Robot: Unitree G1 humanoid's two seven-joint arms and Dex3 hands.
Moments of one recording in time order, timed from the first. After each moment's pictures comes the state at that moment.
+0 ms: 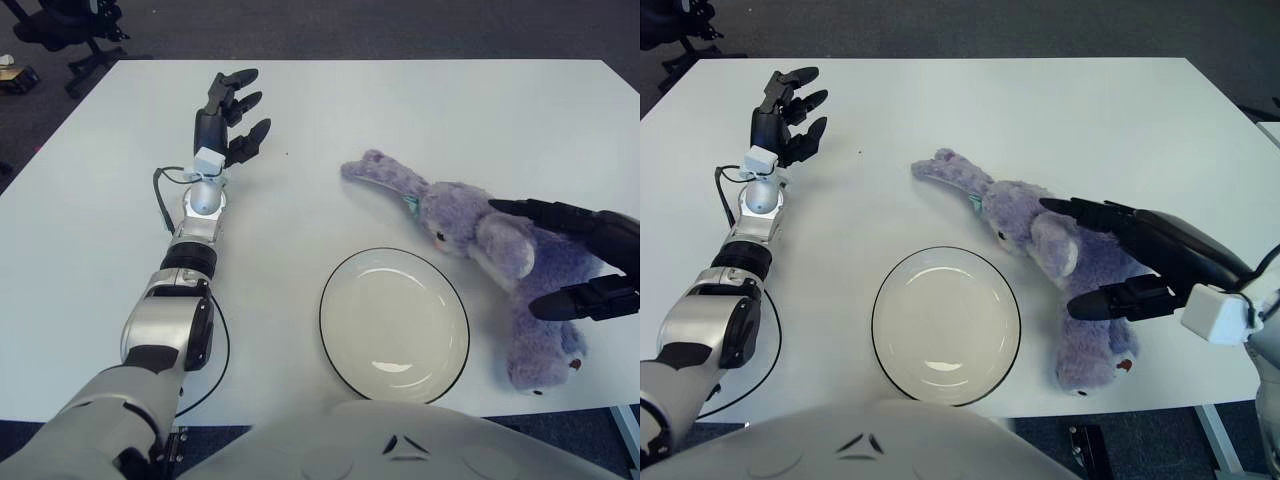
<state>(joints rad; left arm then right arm) -0.64 0.24 0.09 0.88 0.13 -0.85 0.15 0.41 -0.81 -0.50 -0.78 -0.08 0.11 0.75</state>
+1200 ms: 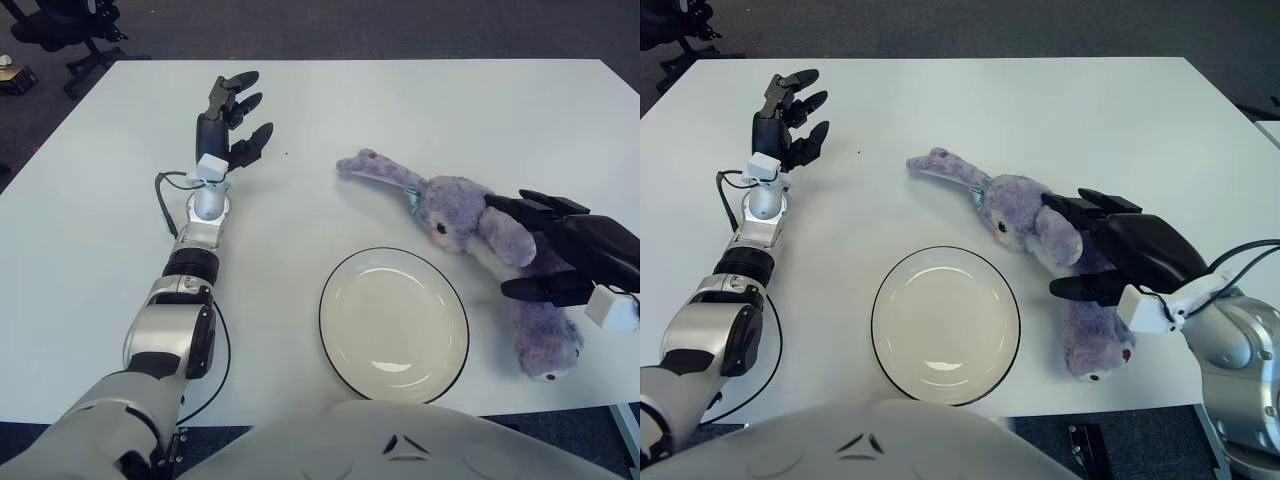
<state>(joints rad) -0.61 0.23 0.09 0.84 0.14 -0.87 0.17 0.37 -0.72 -0.32 -0.70 -0.51 0.00 0.51</state>
